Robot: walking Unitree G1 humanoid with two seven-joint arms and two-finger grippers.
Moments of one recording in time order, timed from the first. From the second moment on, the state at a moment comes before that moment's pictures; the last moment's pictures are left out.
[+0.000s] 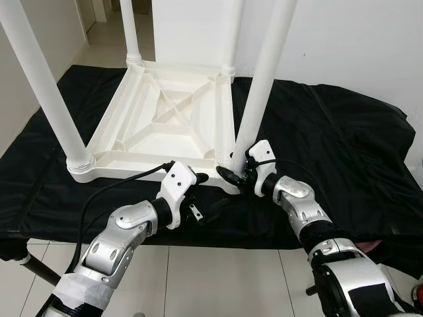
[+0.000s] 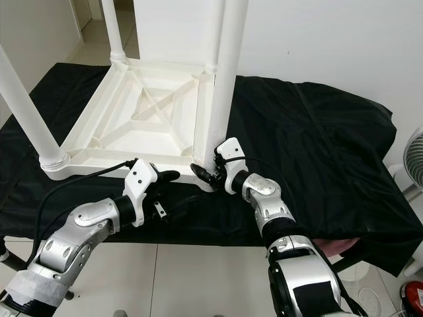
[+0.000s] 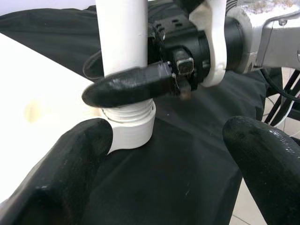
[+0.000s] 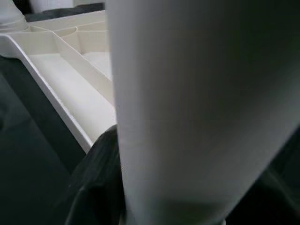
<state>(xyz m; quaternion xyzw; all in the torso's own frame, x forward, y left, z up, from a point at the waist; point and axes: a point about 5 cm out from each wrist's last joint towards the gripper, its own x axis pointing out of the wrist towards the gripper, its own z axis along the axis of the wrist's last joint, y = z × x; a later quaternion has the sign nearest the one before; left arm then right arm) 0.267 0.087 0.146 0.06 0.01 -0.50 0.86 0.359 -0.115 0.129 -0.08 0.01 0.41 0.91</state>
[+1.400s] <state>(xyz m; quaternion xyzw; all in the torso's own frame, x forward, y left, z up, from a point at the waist) 0.257 0.074 0.144 0.03 0.02 -0.53 0.85 0.329 -0.101 0.117 0.02 -0.04 0.04 1.00</state>
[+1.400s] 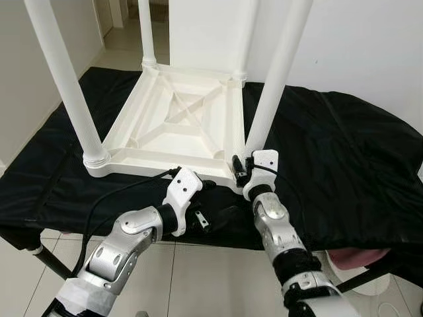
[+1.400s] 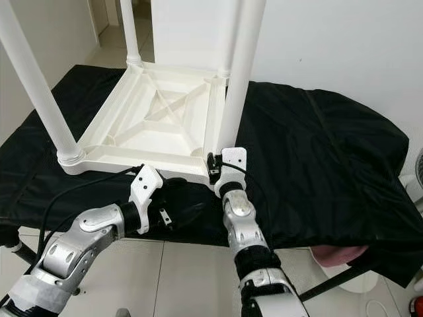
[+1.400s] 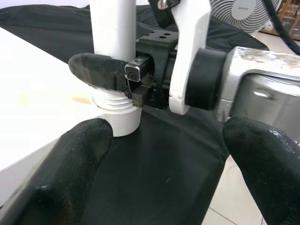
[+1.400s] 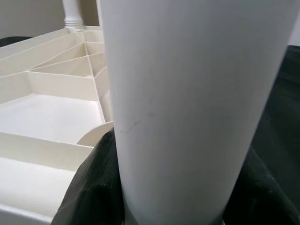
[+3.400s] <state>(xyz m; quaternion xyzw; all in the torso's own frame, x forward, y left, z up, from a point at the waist) 0.259 0.076 0.145 0.04 0.02 -0.53 0.85 0.329 -0.128 0.121 -0.08 -0.03 0.28 0.96</state>
